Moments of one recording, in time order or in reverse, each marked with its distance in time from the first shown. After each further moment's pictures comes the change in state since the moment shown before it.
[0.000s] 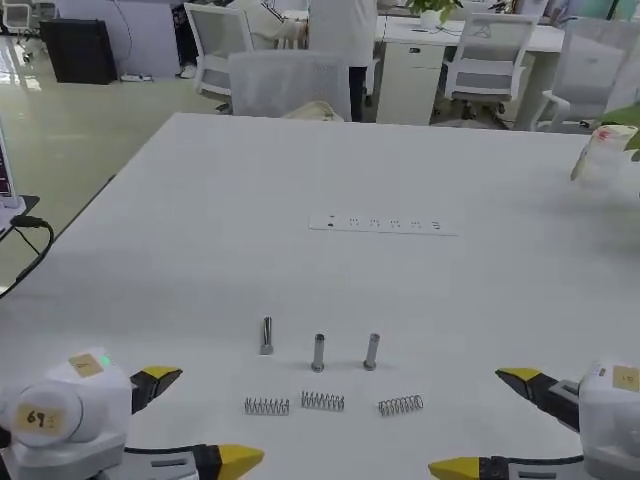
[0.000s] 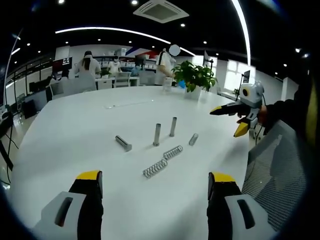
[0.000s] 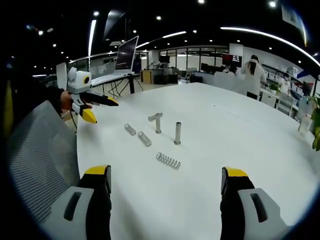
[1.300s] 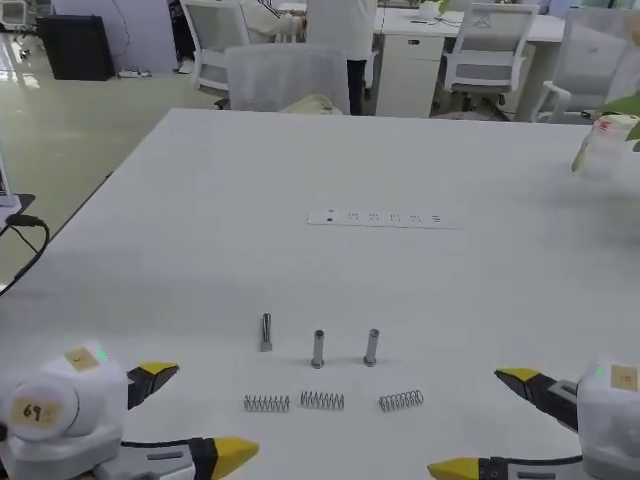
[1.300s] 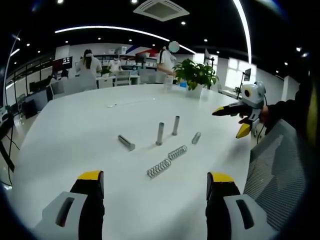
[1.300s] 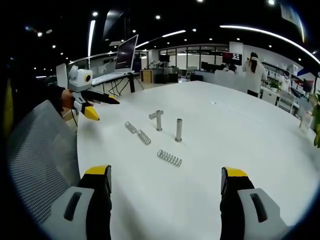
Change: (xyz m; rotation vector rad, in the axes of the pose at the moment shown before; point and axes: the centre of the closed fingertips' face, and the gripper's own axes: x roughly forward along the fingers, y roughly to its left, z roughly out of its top) left arm 0.002 0.004 0.001 0.007 0.018 0.008; right arm 0.002 0.001 -0.007 0.014 0.006 0.008
